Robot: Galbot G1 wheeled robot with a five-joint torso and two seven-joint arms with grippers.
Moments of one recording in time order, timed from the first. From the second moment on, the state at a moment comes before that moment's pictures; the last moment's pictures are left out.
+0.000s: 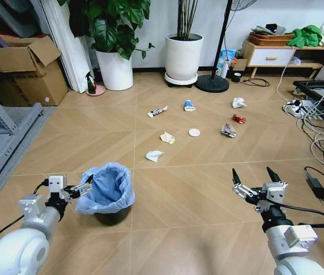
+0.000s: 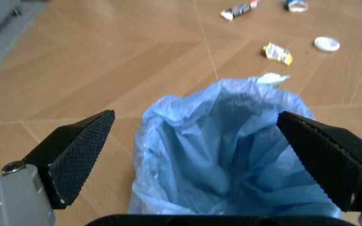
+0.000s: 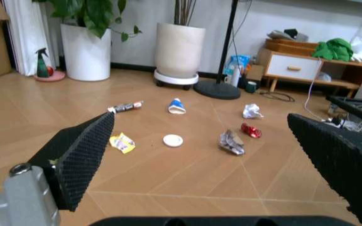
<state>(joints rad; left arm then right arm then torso) 1.47 -1.04 -0.73 -2.13 -0.60 0.58 -0.07 -1.74 1.46 0.72 2.34 0.08 -0.08 -0.06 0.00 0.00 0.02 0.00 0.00</state>
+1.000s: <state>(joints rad) 1.07 -0.90 -0.51 -1.69 -0.73 0.74 -0.03 -1.73 1.43 0.71 2.29 0.08 -0.09 -0.06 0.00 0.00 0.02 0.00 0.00</state>
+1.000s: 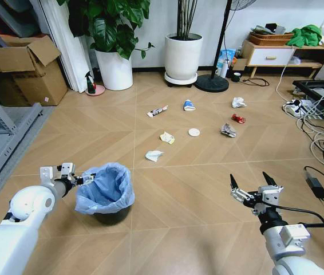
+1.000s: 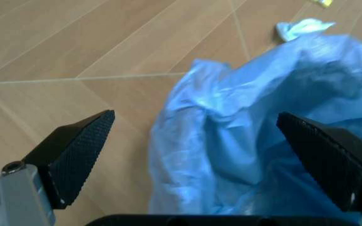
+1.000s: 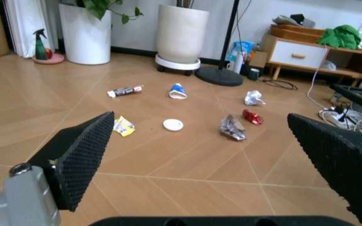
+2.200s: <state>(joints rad) 0.98 -0.89 -0.39 -1.51 -0.58 0.74 0.14 -1.72 1.44 0.72 2.26 0.09 -0.08 -0.05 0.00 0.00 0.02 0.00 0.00</state>
